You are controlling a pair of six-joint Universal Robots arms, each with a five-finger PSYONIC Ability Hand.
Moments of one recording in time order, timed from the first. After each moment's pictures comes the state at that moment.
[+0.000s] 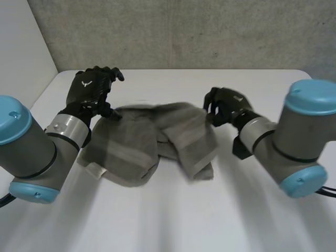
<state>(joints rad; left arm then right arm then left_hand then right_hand) 4.35 -1.88 -1.68 3.67 -1.45 3.16 2.01 -1.08 1.40 -0.17 1.39 3.44 0.60 0.58 0.58 0.60 0.57 1.35 1.32 1.33 1.34 1.18</state>
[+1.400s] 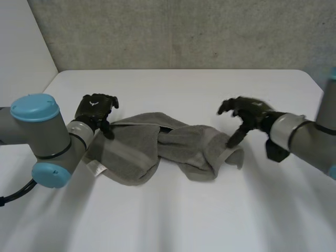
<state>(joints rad) 4.41 -2.23 -1.39 3.46 -1.46 3.34 1.84 -1.07 1.31 0.17 1.17 3.15 0.59 0.58 0.58 0.60 0.56 0.43 0.45 0.44 0.43 0.22</state>
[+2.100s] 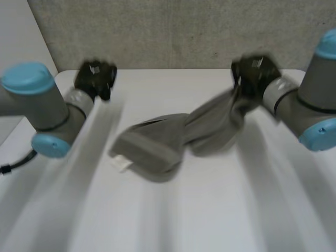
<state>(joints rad) 4.40 -2.22 -1.13 3.44 -1.43 3.42 1.90 -0.99 1.03 -0.01 1.38 2.82 1.46 1.52 1.54 1.52 1.50 1.32 1.31 1.31 1.33 1.16</state>
